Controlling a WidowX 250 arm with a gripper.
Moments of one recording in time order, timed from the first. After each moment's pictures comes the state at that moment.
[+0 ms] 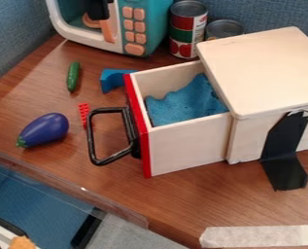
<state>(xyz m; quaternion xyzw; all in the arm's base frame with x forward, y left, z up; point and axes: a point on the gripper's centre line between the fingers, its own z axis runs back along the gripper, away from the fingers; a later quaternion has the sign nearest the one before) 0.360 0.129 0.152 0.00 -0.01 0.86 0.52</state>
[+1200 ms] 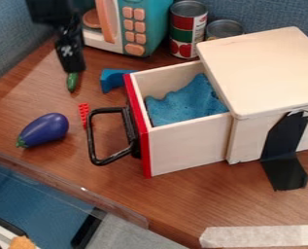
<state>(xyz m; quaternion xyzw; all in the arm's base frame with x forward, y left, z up) 0.281 0.130 0.113 -0.01 -0.03 0.91 0.42</state>
